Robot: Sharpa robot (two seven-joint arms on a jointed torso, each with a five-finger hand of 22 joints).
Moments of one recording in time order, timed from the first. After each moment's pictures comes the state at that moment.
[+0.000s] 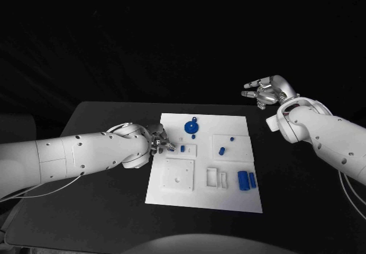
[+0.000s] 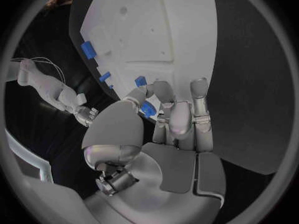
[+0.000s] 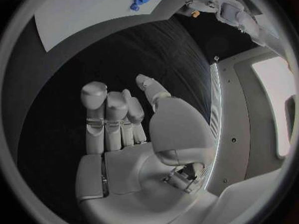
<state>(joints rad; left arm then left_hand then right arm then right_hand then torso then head) 1.24 -0.74 -0.24 1.45 -1.07 -0.28 -0.49 1.07 -0.05 0.35 -0.11 0.63 1.23 0.05 0.07 0.90 1.48 -0.07 0.70 0.65 1.45 -0.12 1.29 0.99 0.12 1.29 -0.06 0.59 1.31 1.03 -0.63 0.34 1.07 -1.07 -0.40 0.10 1.20 -0.06 0.21 -0.18 0.47 1.05 0.11 0.06 0.07 1.37 0.00 1.06 1.31 1.45 -0.07 0.98 1.10 0.08 1.47 -0.09 0.71 1.31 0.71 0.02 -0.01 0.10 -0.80</state>
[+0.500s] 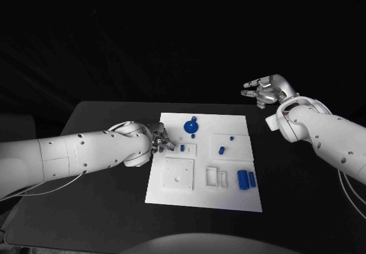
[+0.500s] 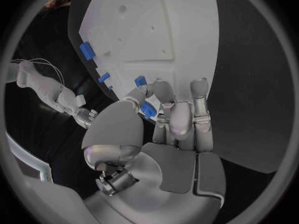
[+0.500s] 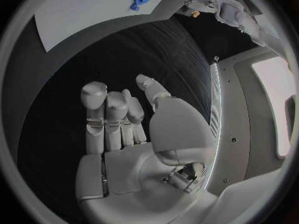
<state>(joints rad) 1.24 -0.72 -0.24 1.43 -1.08 -0.26 -0.50 1.07 -0.05 0.35 -0.11 0.64 1.24 0.05 0.07 0.90 1.49 -0.06 0.70 0.65 1.45 -0.12 1.29 0.99 0.12 1.29 -0.06 0.59 1.31 1.03 -0.63 0.34 1.07 -1.07 -0.40 0.10 1.20 -0.06 0.21 -0.18 0.47 1.05 0.11 0.06 0.07 1.37 0.00 1.06 1.31 1.45 -0.07 0.98 1.10 0.08 1.47 -0.09 0.71 1.31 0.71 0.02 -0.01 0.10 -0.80</state>
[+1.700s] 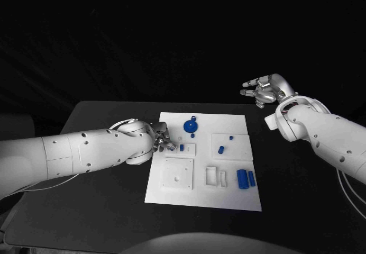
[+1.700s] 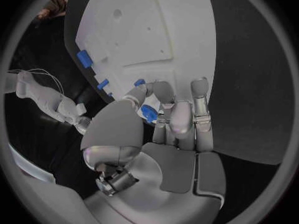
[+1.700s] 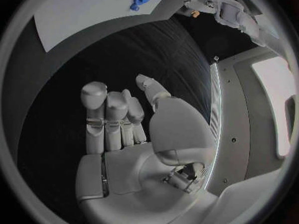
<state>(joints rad) 1.25 -0.69 -0.23 1.42 -1.16 -0.20 -0.52 1.09 -0.08 0.37 -0.07 0.54 1.24 0.04 0.07 0.89 1.50 -0.05 0.70 0.64 1.45 -0.11 1.28 0.96 0.13 1.28 -0.04 0.58 1.31 1.03 -0.62 0.34 1.07 -1.07 -0.40 0.10 1.20 -0.06 0.21 -0.18 0.48 1.05 0.11 0.06 0.07 1.37 0.00 1.06 1.31 1.45 -0.07 0.98 1.10 0.08 1.47 -0.09 0.71 1.31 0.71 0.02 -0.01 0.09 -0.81</state>
